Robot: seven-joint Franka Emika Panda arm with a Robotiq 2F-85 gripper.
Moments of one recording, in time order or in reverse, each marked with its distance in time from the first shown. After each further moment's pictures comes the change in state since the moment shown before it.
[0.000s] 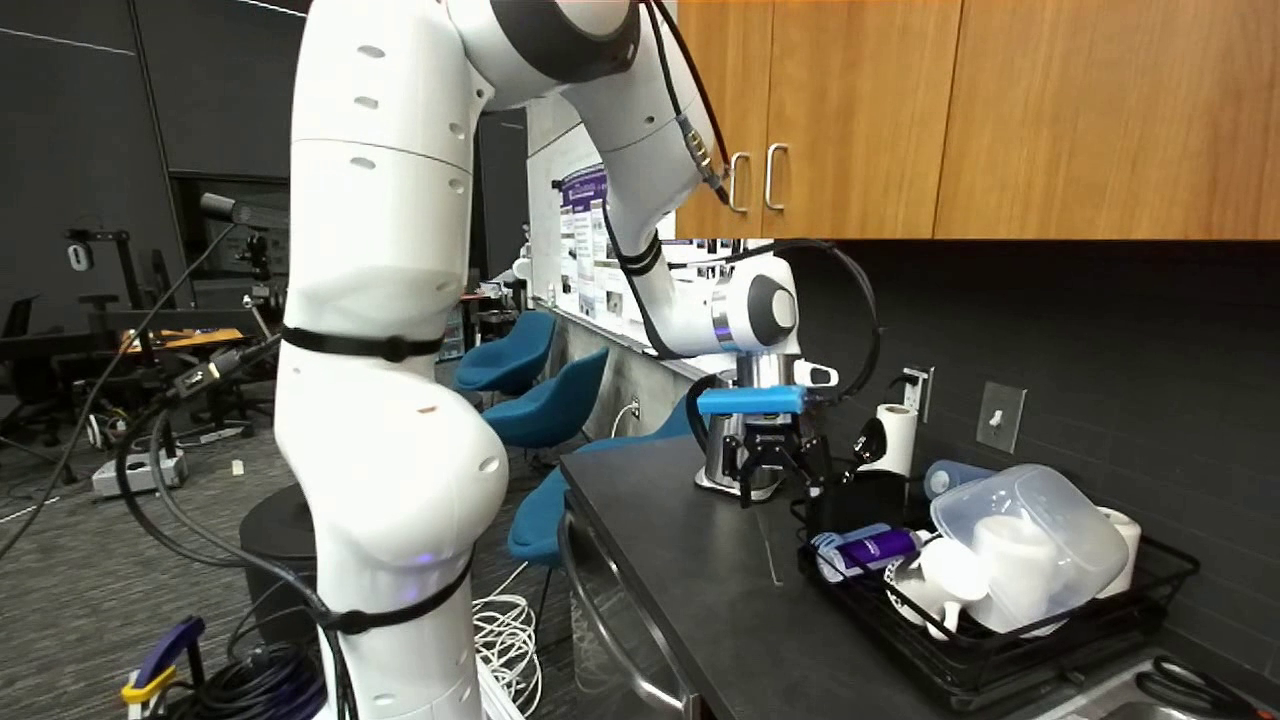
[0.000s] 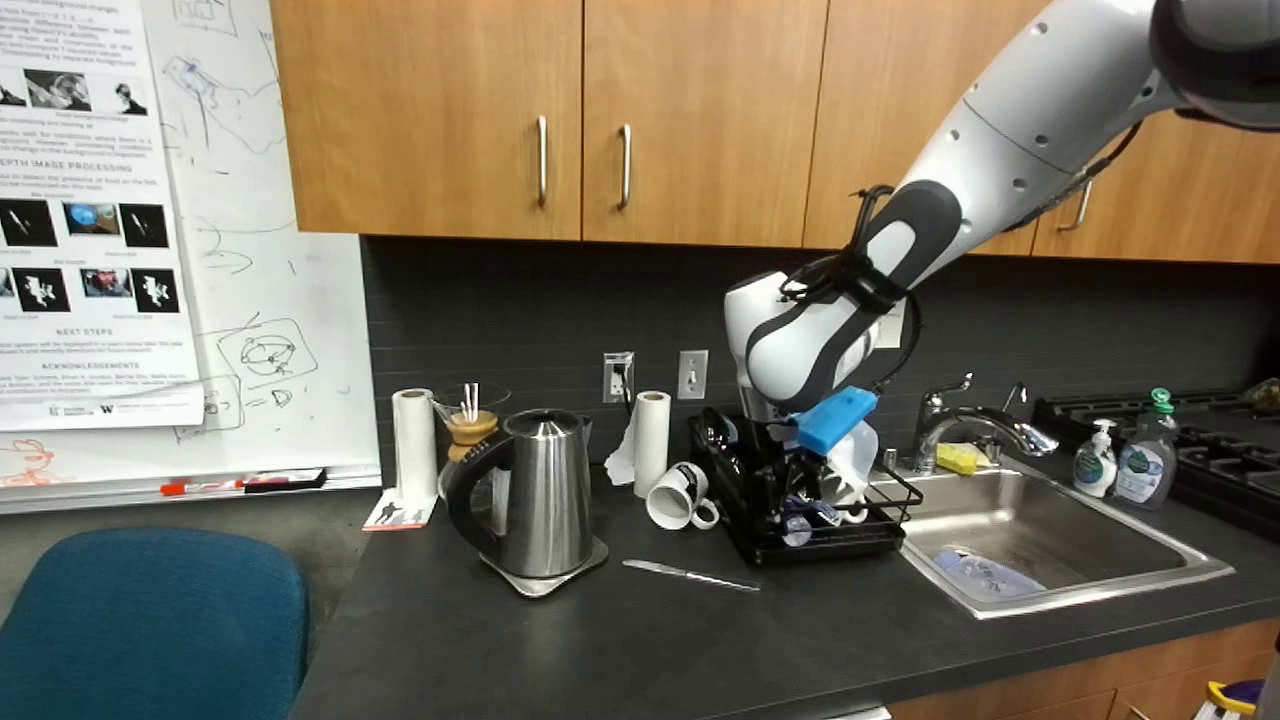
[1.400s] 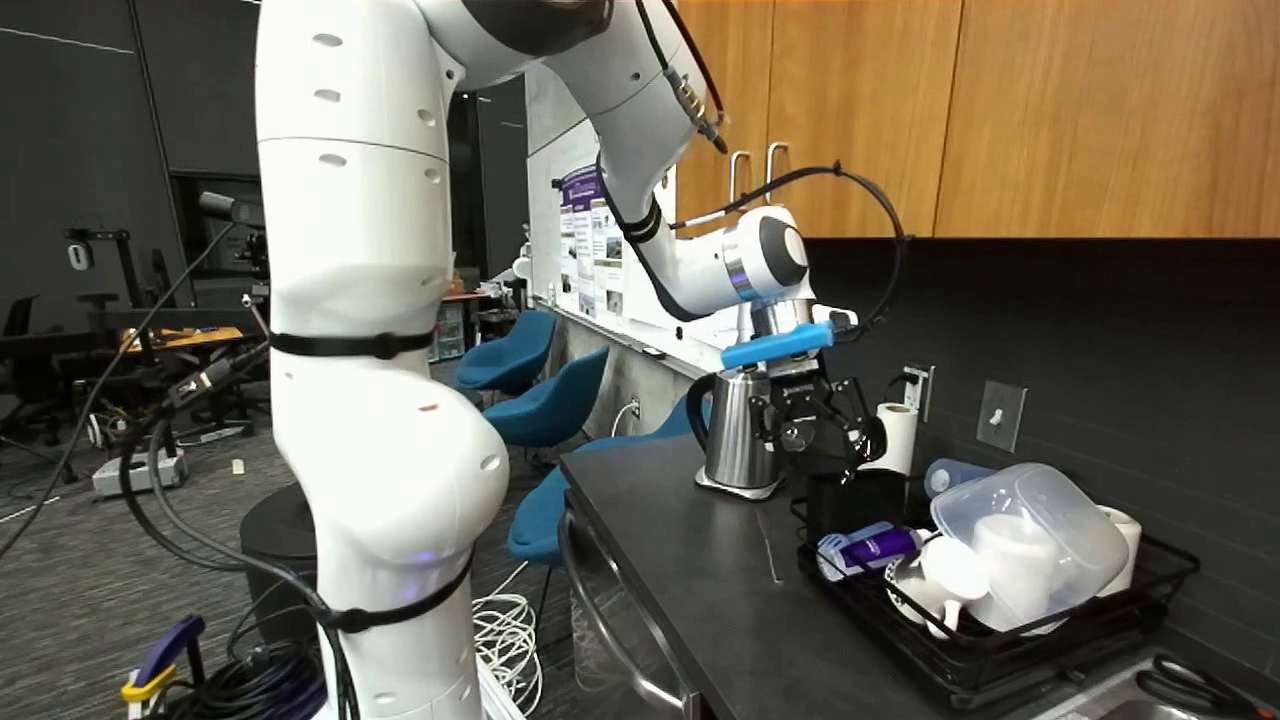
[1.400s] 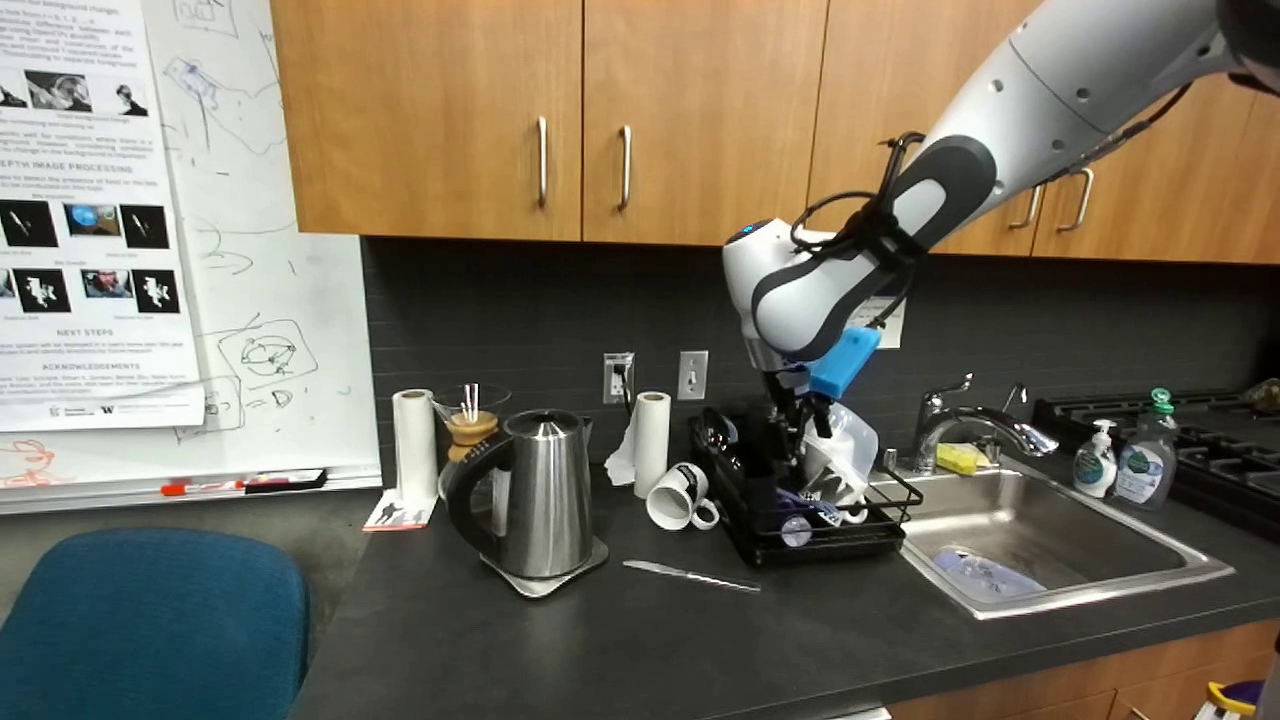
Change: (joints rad) arm 0.010 -0.094 -0.022 0.076 -0.139 -0.152 -0.016
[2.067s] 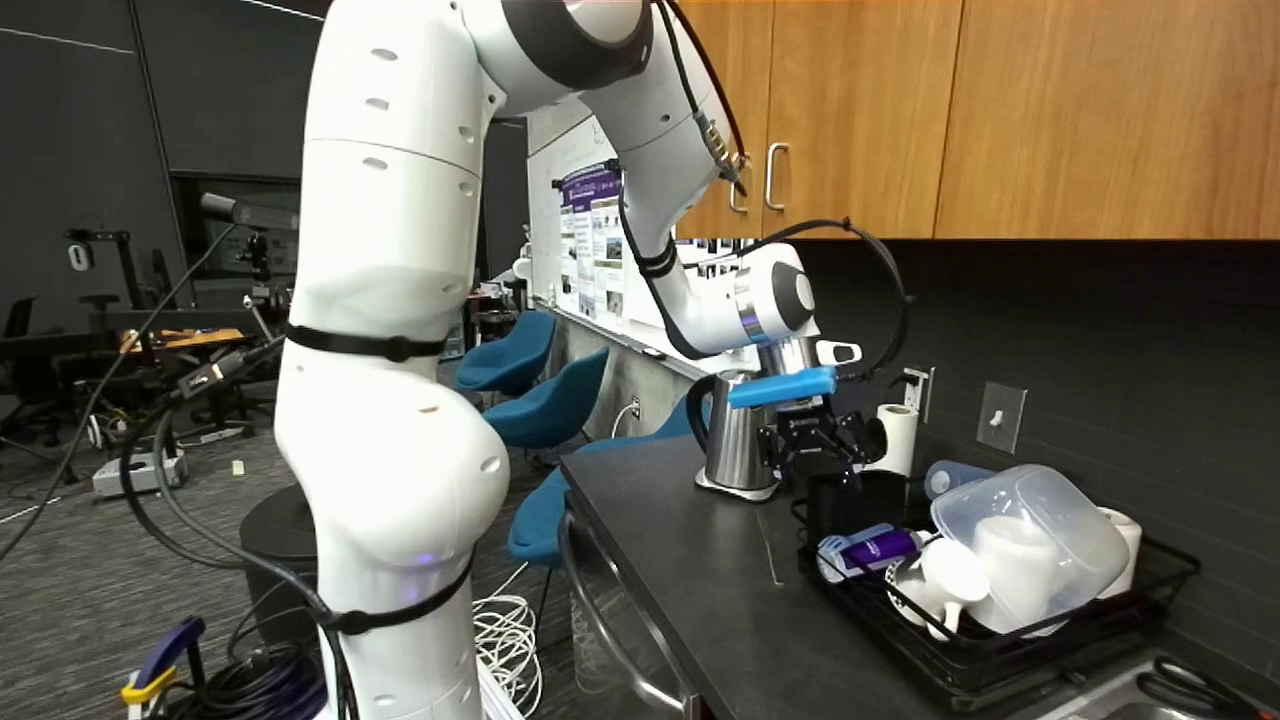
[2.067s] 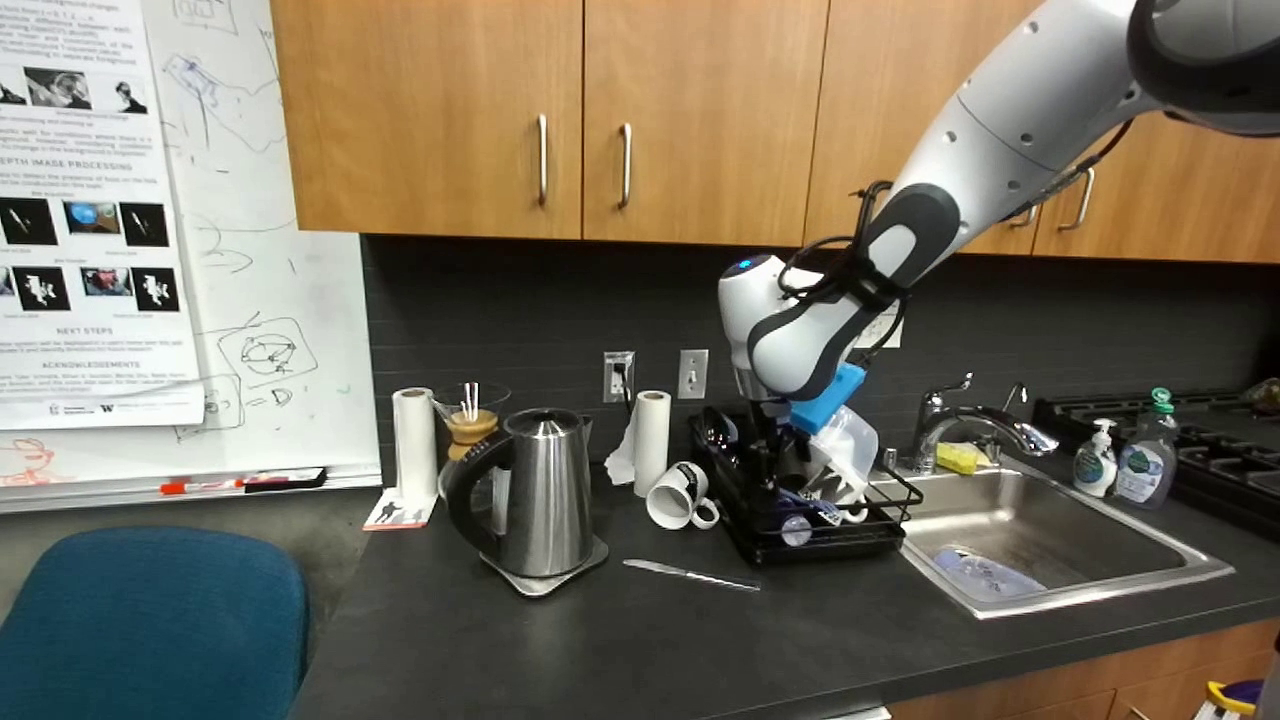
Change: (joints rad) arm -0.005 0.124 -0.016 0.009 -0.031 0.192 0.089
